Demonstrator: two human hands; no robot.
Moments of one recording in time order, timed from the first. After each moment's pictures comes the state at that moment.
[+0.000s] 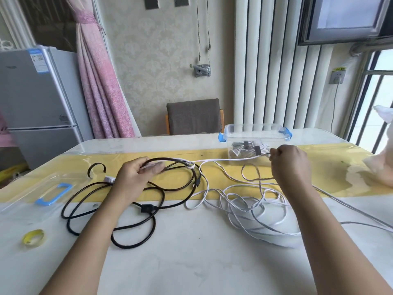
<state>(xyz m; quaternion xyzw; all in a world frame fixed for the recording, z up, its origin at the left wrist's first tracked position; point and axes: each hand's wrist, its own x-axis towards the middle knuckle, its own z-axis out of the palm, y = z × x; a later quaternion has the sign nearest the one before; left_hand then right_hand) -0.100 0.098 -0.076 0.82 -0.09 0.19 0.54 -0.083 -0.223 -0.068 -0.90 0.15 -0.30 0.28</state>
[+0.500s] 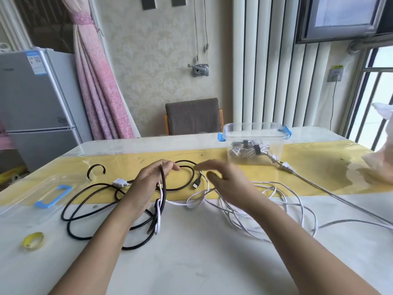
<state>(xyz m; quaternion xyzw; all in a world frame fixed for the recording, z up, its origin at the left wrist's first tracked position) -0.102 0.074 -0.085 0.74 -0.16 0.07 0.65 -0.113 -0.134 -0.076 -0.86 -0.24 -0.11 0.43</state>
